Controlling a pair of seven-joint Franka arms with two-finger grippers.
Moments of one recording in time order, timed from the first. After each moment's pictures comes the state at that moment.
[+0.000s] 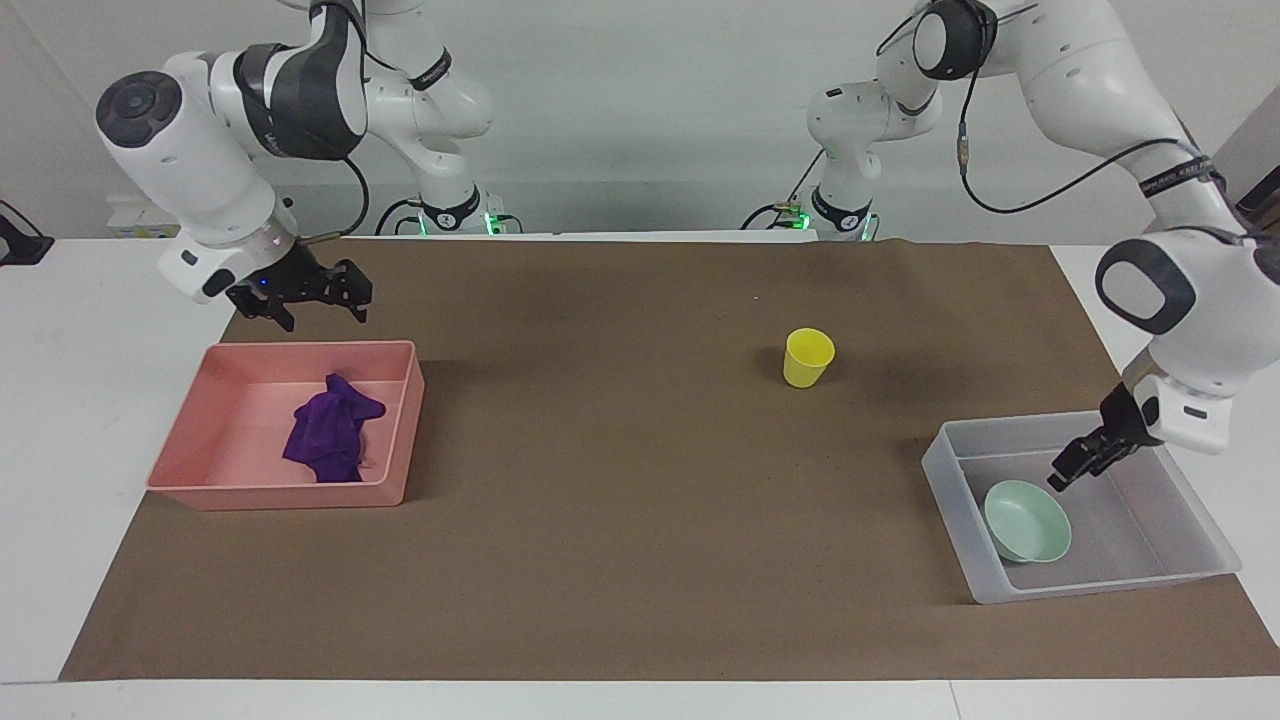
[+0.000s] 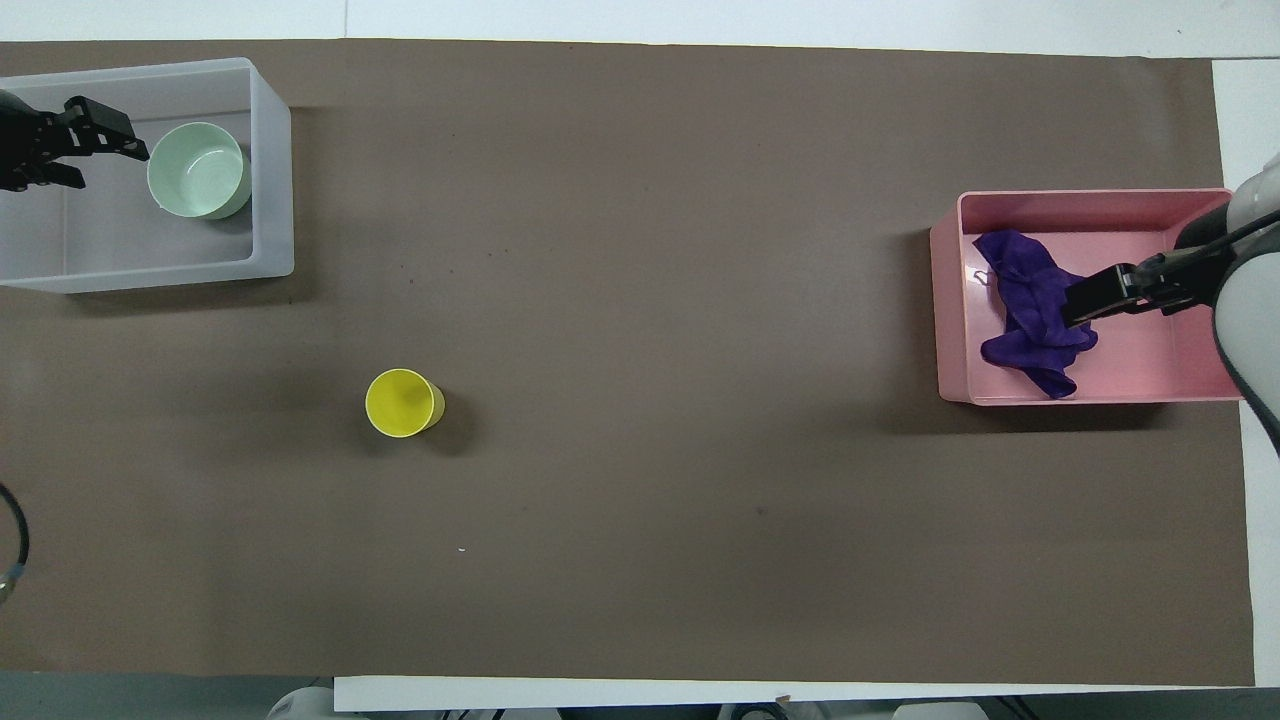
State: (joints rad) left arm 0.02 0.30 0.04 -1.55 -0.15 1.93 -0.13; right arm -0.06 -0.03 -0.01 -1.77 0.02 1.59 -0.17
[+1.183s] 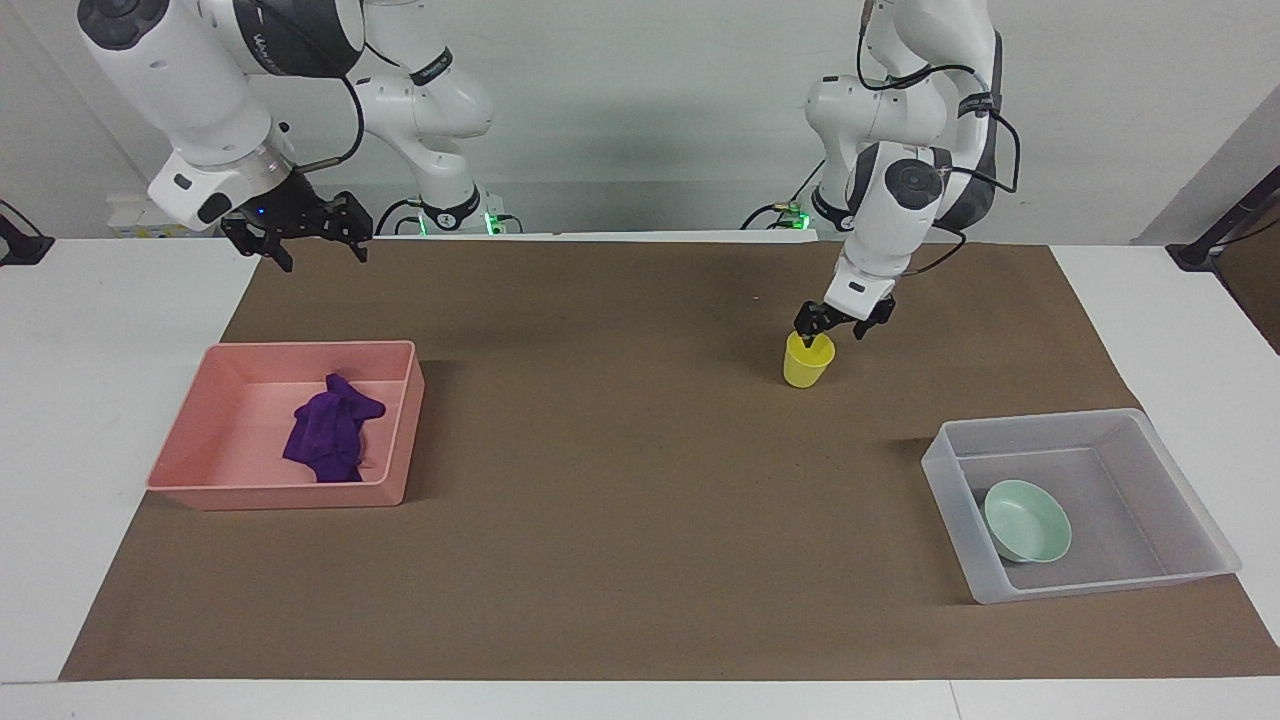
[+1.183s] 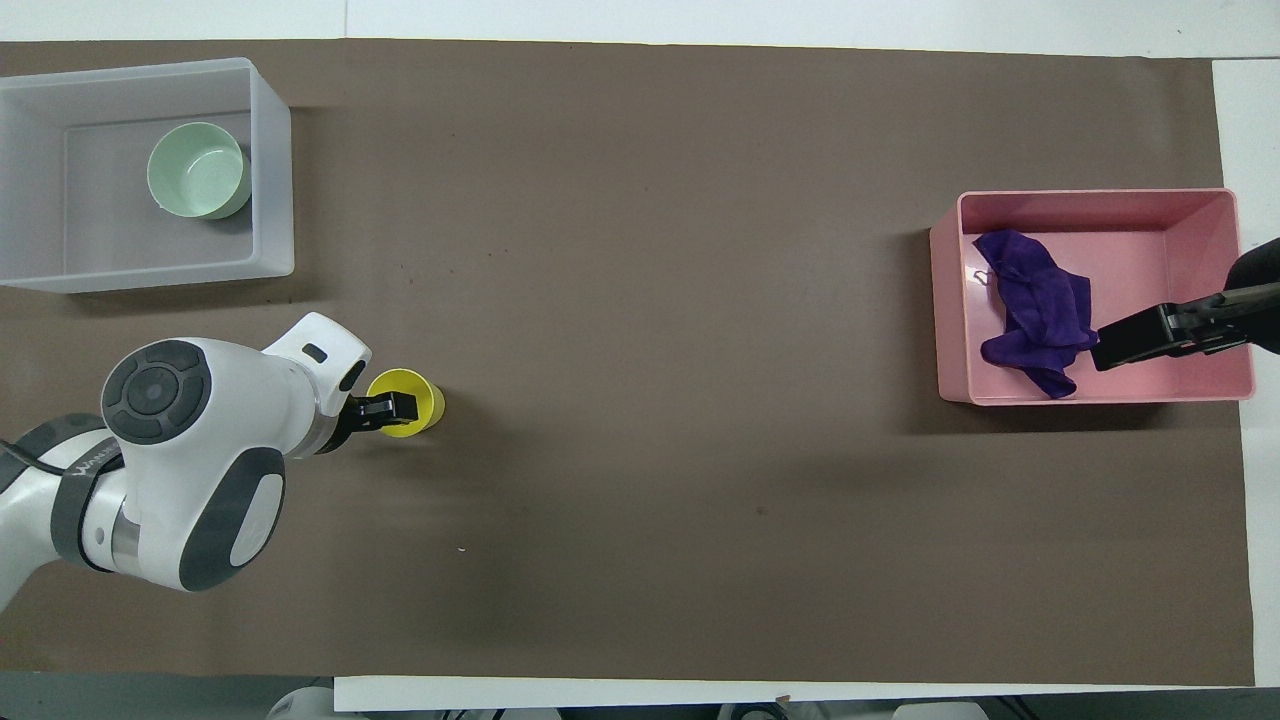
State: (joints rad) left arm -0.43 -0.16 0.03 -2.47 -0.03 2.27 -0.45; right arm -0.06 -0.11 0.01 -1.75 0.02 1.48 -0.16
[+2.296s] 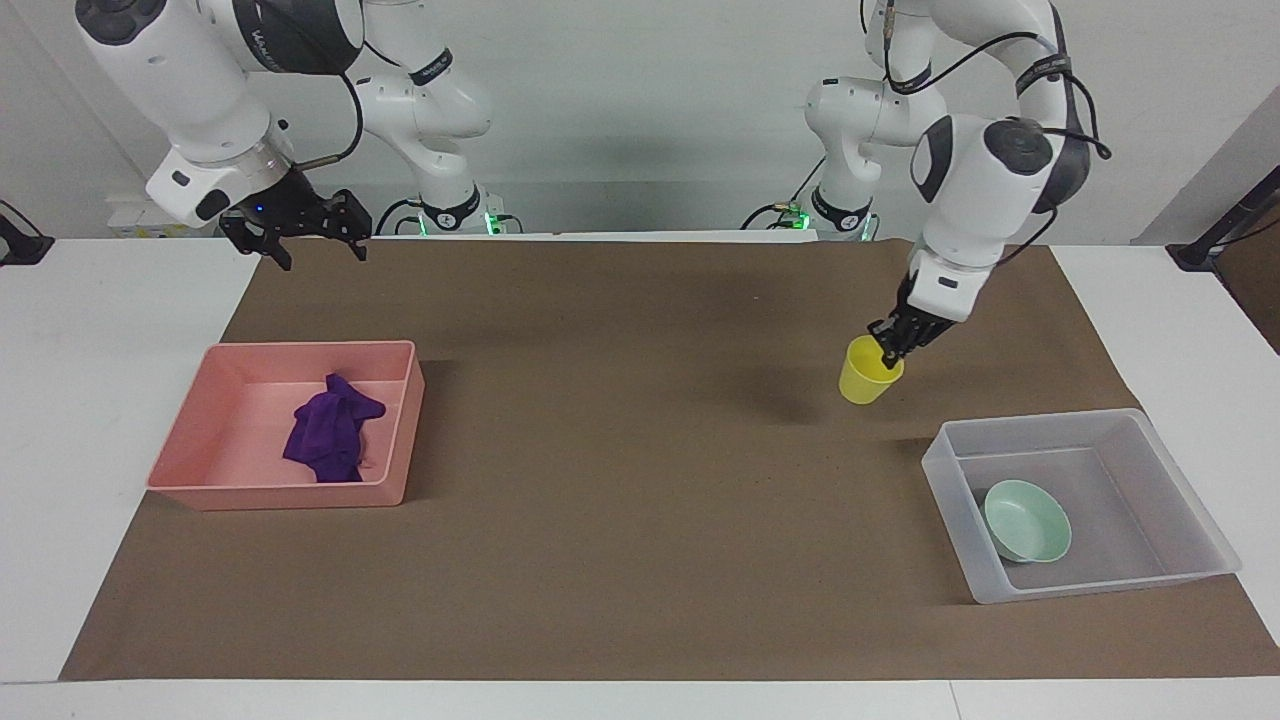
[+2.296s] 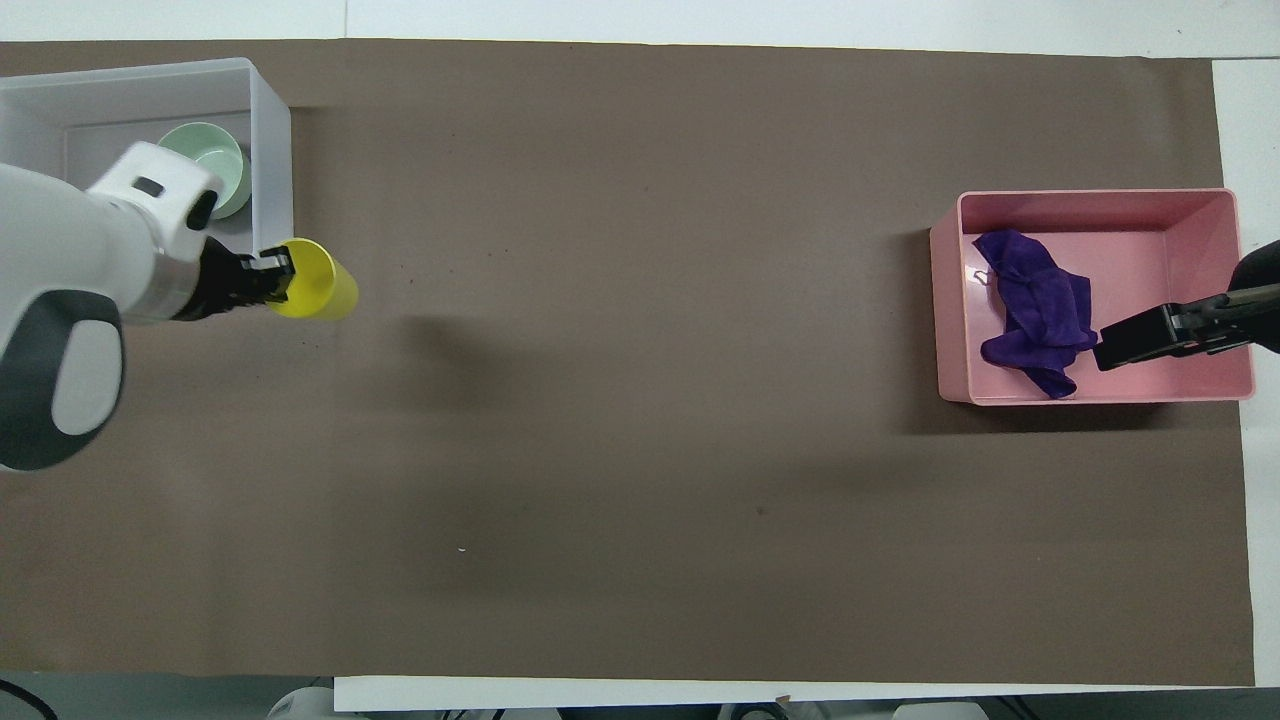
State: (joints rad) left arm -0.26 -0.03 0.05 -2.00 -0.03 2.09 -0.46; right arm -0.06 -0.11 0.01 -1.75 0.02 1.48 -0.16
